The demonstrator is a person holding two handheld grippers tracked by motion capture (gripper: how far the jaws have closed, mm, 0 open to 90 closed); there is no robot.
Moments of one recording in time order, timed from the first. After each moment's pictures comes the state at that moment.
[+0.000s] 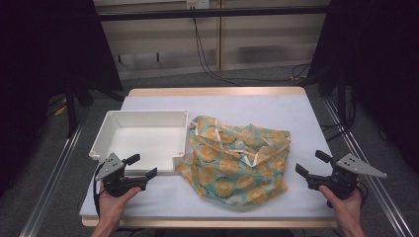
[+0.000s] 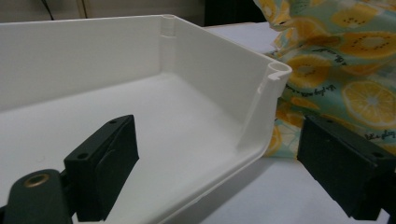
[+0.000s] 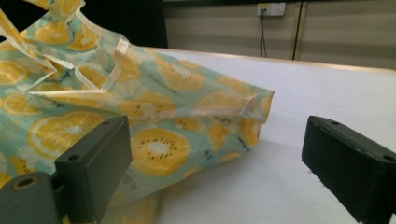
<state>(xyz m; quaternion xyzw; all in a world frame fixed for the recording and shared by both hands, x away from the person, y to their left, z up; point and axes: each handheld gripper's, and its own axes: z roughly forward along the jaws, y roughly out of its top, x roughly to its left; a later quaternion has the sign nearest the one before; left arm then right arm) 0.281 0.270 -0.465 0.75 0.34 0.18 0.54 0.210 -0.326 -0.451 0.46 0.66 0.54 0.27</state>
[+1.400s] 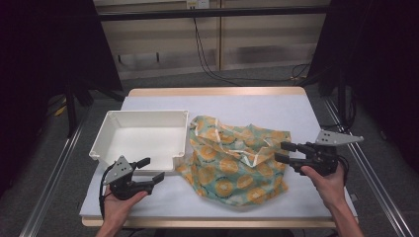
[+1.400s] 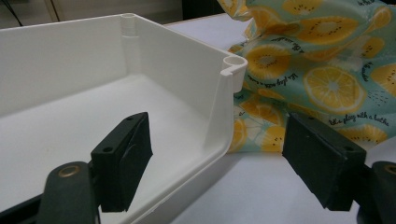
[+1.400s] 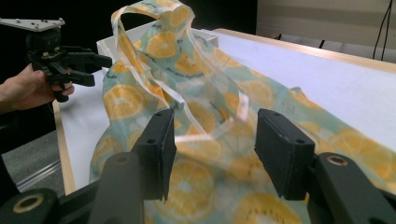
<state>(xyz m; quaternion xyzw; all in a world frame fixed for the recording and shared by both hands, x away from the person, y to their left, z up) 0.271 0.252 -0.462 0.77 0.30 0.18 0.53 0.255 -0.279 -0.391 0.35 0.75 0.55 0.12</state>
